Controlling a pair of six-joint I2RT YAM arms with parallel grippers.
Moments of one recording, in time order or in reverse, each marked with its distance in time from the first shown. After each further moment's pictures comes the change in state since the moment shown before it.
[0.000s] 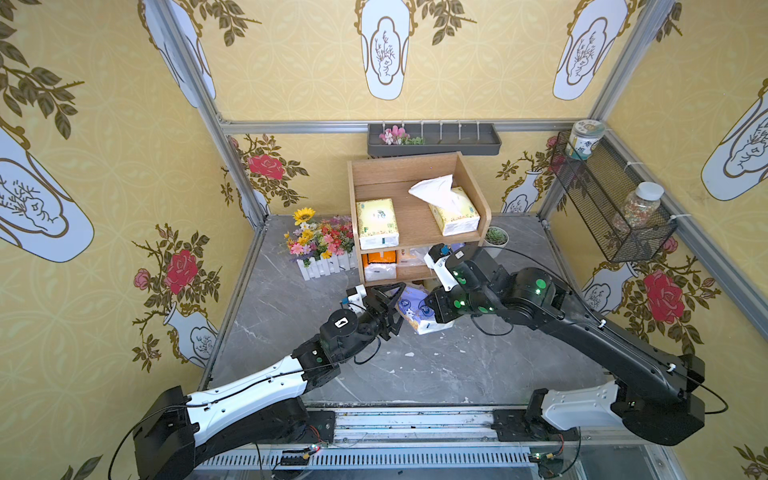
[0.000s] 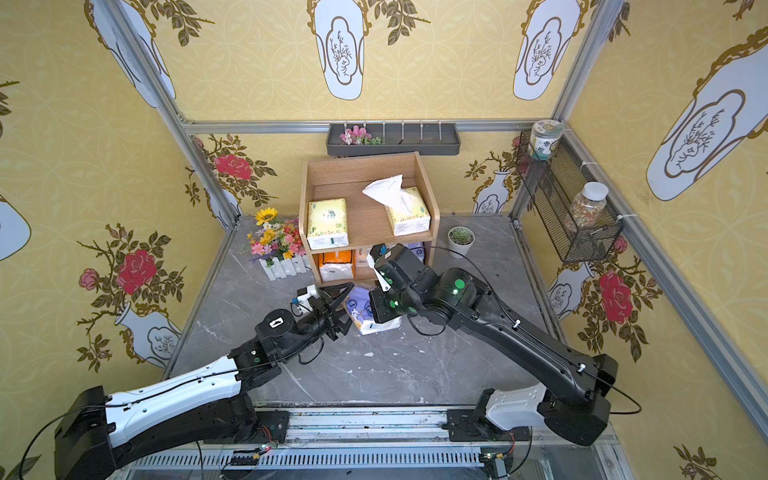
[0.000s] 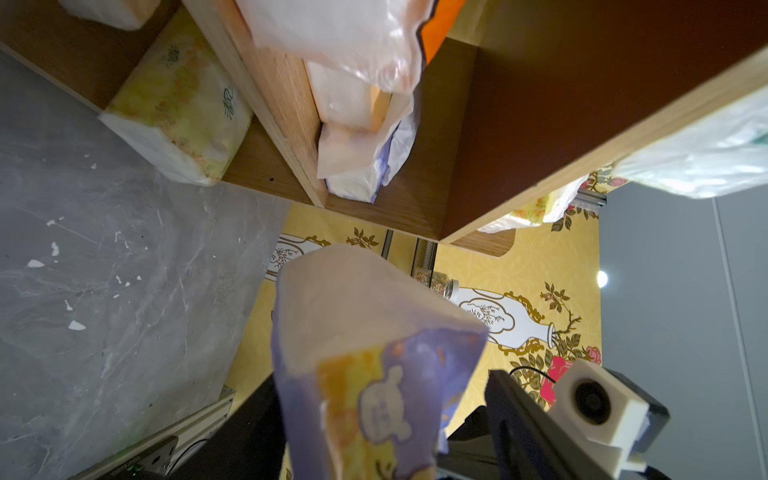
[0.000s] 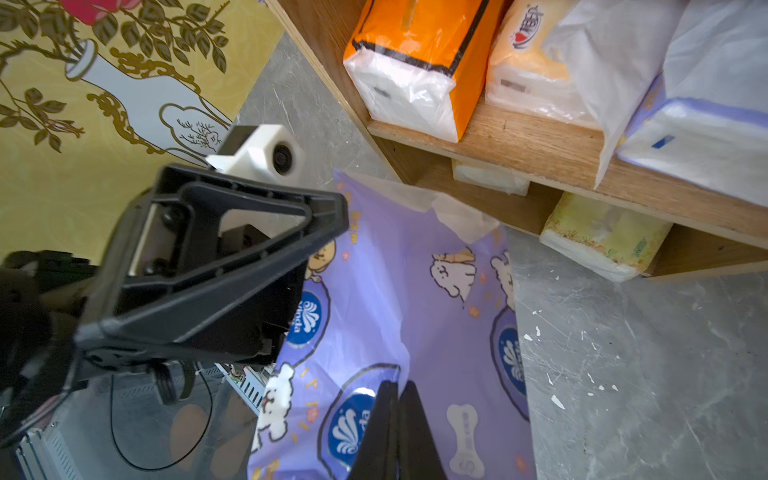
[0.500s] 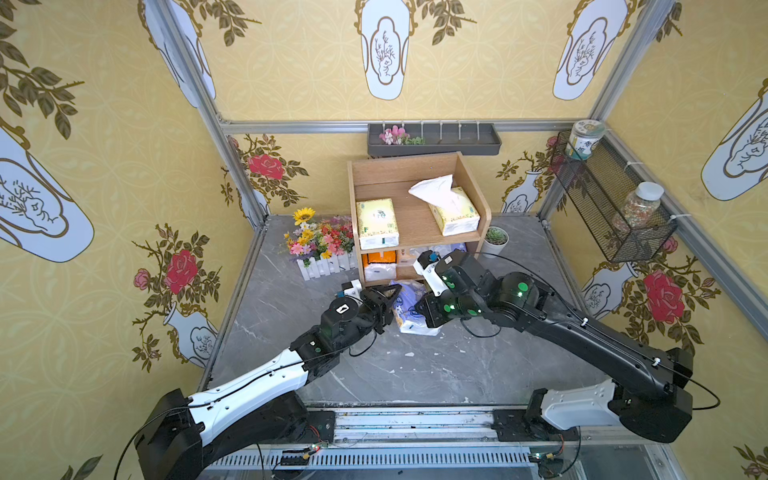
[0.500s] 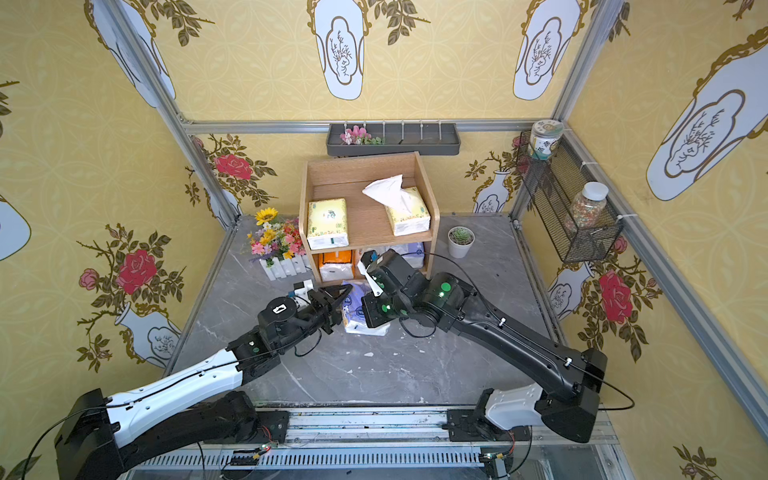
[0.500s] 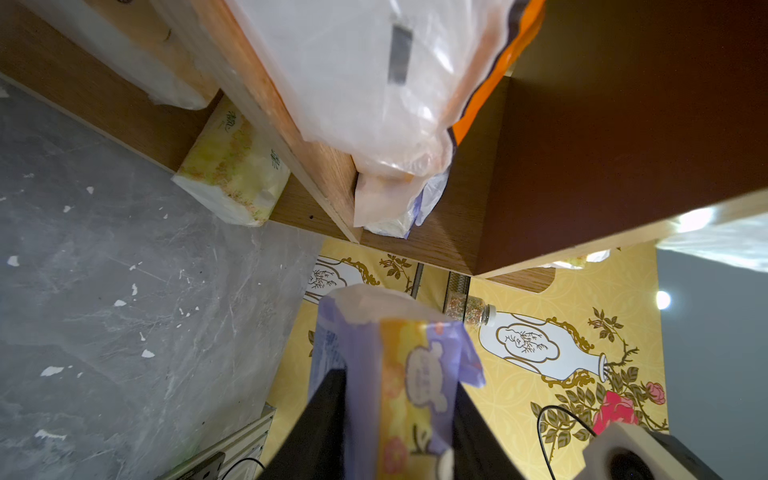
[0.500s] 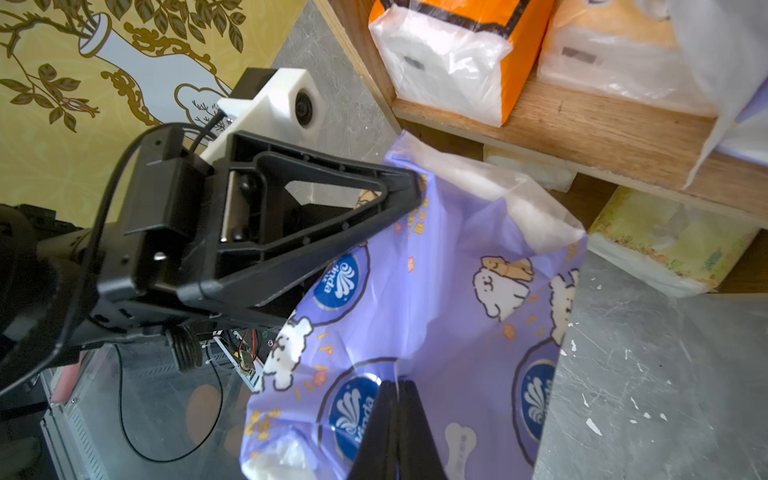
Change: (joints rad) left arm 0.122 0.037 0.044 -0.117 0.119 0.079; right arm 0.008 0.025 -0.067 0.099 -0.070 -0.005
